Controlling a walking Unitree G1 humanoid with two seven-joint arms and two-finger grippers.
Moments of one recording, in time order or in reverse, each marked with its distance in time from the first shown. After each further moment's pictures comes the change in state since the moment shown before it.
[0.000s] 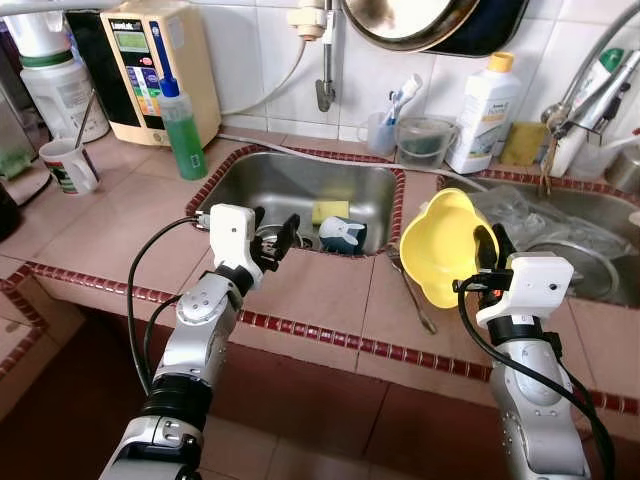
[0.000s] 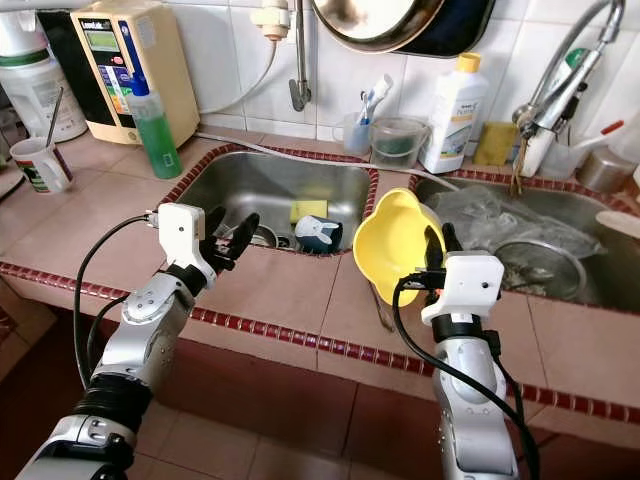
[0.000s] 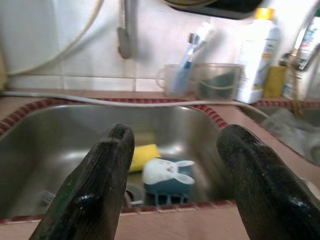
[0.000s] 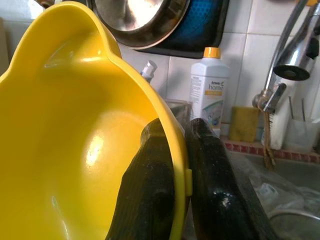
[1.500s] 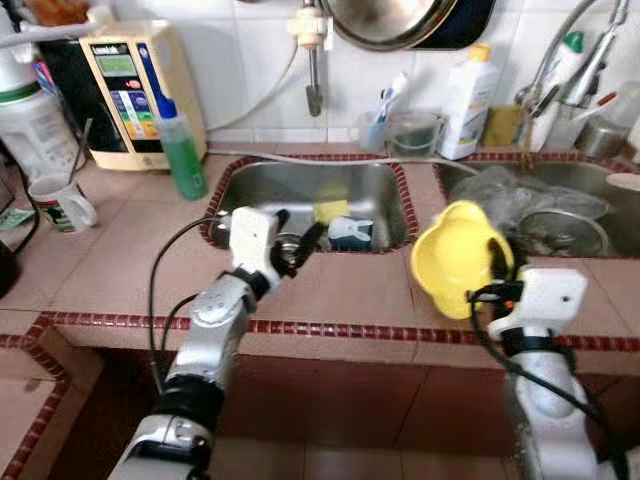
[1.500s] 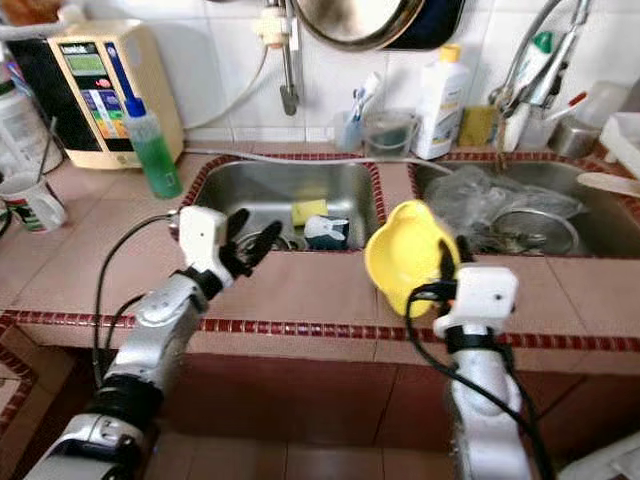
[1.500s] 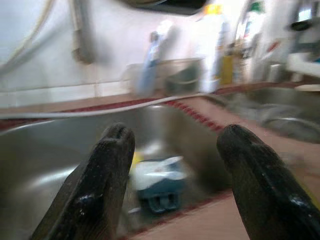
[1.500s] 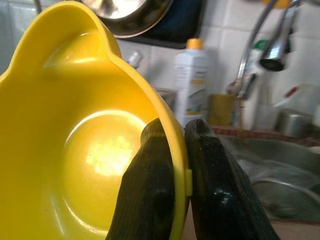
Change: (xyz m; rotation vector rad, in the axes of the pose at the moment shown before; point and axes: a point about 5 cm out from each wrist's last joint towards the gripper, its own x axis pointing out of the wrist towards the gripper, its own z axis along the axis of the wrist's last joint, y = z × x) left arm 0.000 -0.006 0.000 0.041 -0.005 -0.091; right arm -0.007 -0.005 -0.005 -0.010 0.022 -0.014
